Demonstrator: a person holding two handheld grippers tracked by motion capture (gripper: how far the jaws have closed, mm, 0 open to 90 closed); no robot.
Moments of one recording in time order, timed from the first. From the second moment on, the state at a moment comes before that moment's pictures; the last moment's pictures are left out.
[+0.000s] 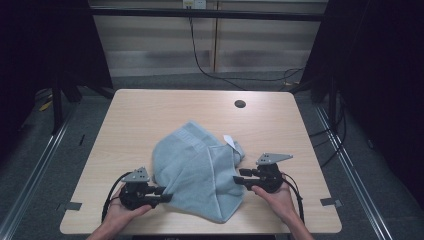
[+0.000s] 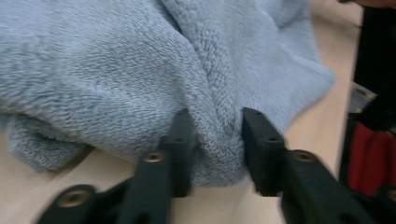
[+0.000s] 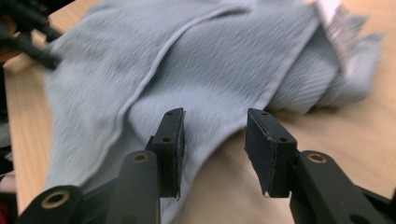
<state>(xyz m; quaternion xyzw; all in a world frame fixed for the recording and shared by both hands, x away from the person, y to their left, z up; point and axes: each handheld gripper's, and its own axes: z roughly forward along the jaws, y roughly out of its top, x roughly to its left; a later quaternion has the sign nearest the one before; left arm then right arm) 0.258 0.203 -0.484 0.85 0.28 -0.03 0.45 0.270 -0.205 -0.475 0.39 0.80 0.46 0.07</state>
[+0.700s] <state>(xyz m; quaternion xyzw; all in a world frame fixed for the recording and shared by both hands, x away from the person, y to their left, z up) 0.328 0.186 -0.500 0.83 0.34 0.02 0.43 0.348 -0.156 -0.497 0.39 0.81 0.44 0.06</state>
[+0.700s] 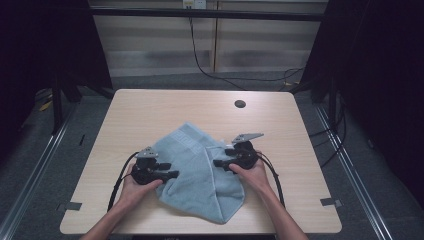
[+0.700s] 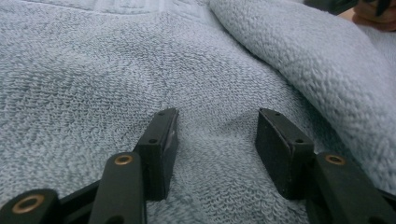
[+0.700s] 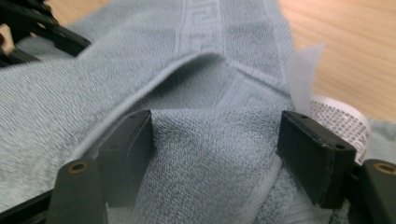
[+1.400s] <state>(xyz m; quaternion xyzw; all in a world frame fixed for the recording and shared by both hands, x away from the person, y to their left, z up) 0.328 0.202 -0.491 0.84 0.35 0.07 0.42 0.342 -0.139 -0.485 0.36 0.82 0.44 0.07</state>
